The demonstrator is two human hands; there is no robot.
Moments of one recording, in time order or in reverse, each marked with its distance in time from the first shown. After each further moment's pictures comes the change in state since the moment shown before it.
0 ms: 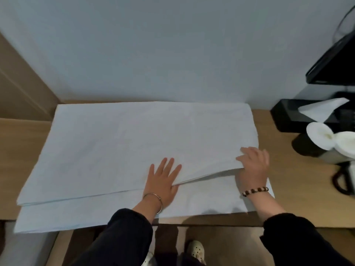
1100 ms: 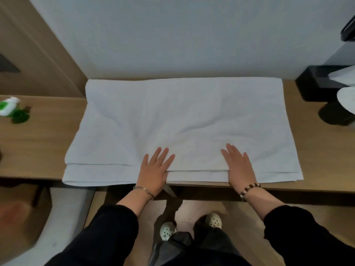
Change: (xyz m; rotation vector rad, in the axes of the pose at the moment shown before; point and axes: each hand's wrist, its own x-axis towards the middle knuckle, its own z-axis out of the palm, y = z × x) left_hand -0.103 -0.063 0.007 -0.008 0.076 -0.007; right_hand -0.097 -0.072 0.041 -0.208 -0.566 -0.085
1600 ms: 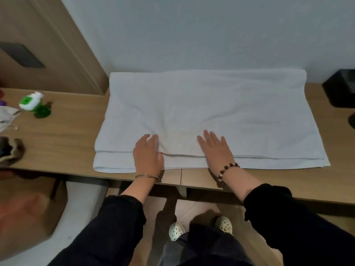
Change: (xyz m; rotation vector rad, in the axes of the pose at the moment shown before) left_hand 0.015 -0.056 -0.027 -0.325 0.453 -0.451; right_hand 0.060 -0.116 -0.030 -0.067 -0.002 -0.271
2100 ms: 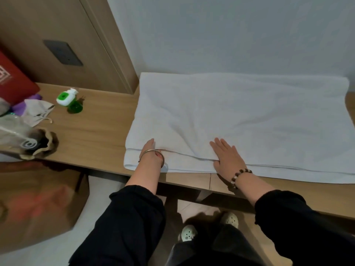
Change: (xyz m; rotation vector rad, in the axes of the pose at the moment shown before) left_hand 0.056 -0.037 -0.057 -1.426 0.109 -1.506; right_hand 0.022 -0.049 0.006 0.261 -0.129 0.012
